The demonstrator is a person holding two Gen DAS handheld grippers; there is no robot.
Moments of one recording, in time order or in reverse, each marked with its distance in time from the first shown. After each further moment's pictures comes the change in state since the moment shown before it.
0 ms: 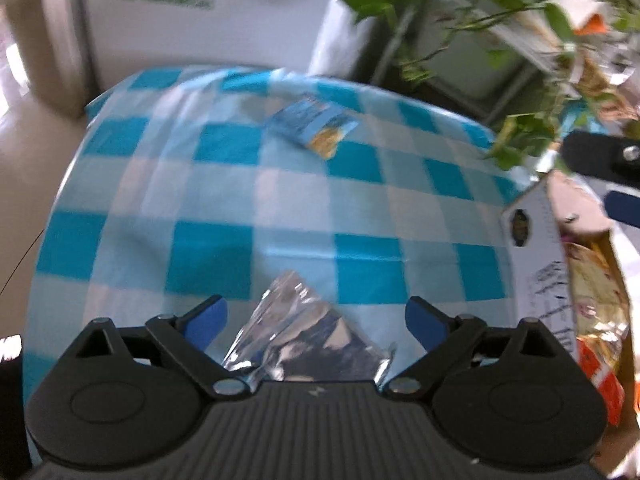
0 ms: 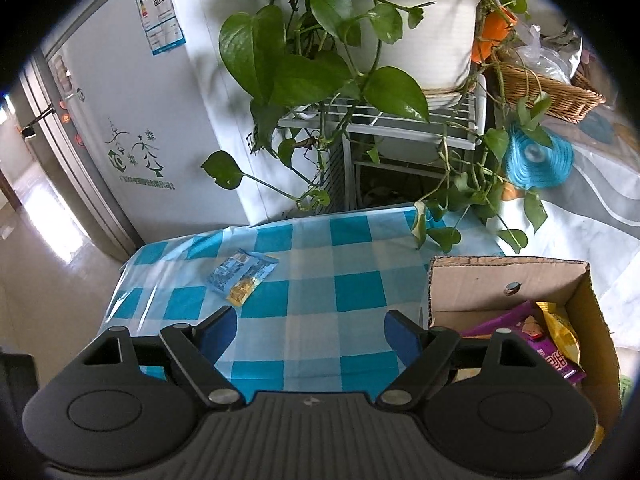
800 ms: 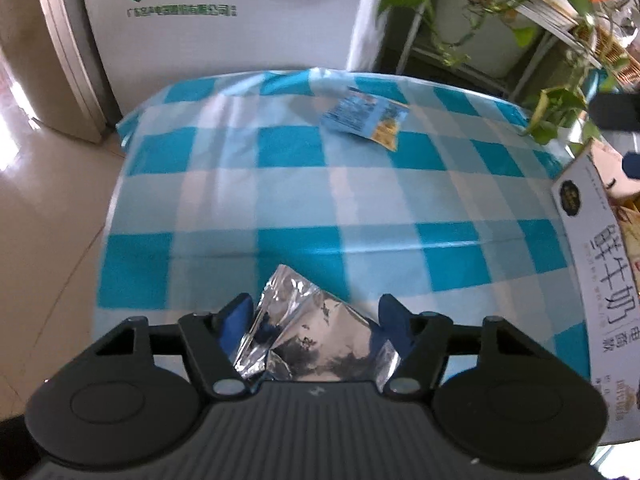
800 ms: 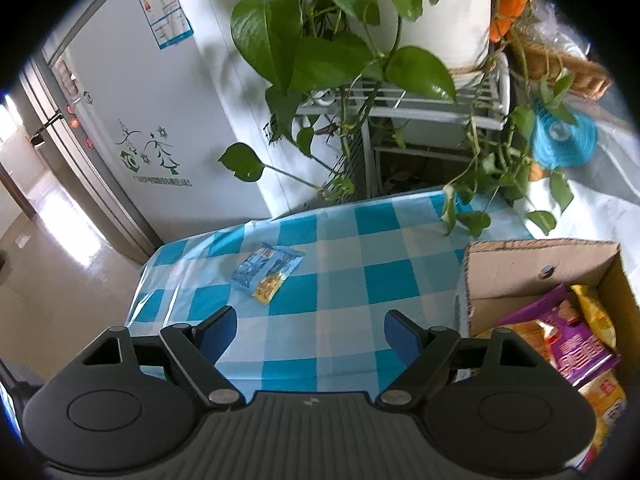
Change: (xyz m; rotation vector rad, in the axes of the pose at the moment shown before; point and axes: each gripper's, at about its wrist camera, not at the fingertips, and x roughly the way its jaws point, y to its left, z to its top) left arm 0.000 0.041 0.009 0.138 -0.006 0.077; right arm 0.015 0.009 0.001 0.053 0.039 0.065
